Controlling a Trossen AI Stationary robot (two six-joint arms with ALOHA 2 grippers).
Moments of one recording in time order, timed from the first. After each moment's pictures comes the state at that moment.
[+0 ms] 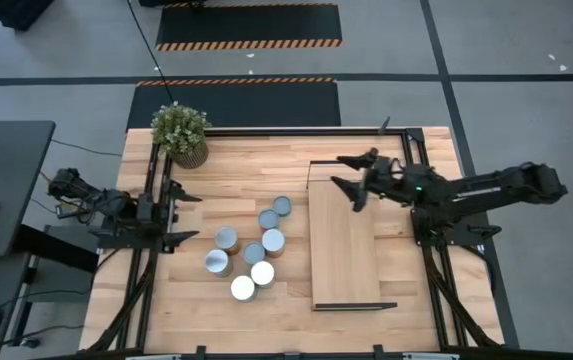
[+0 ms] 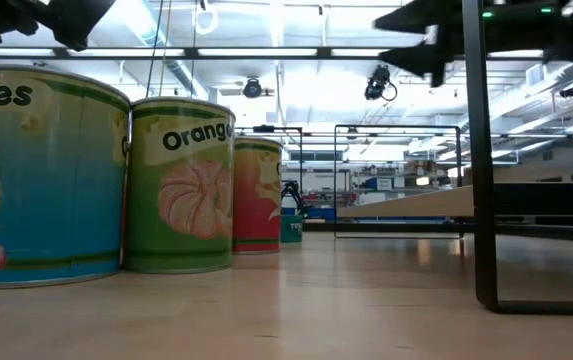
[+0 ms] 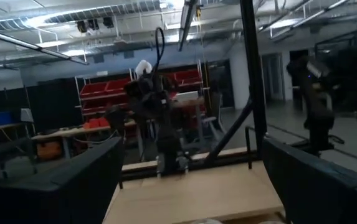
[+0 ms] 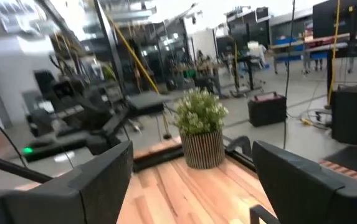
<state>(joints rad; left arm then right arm) -0.47 0.11 0.14 0.27 -0.41 0.25 -0.08 0.98 0.42 0.68 0.29 0.13</state>
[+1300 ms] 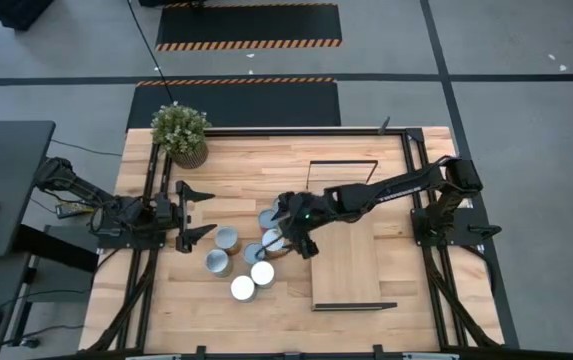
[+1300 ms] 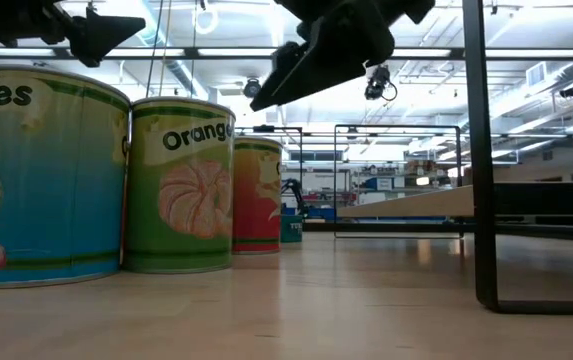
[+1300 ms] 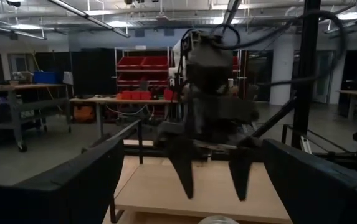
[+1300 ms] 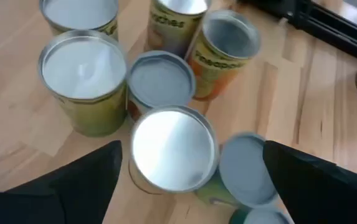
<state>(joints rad) -0.47 0.46 0.14 0.58 -0.61 0.11 0.11 1.77 1.30 -0.28 -0.02 -0.37</state>
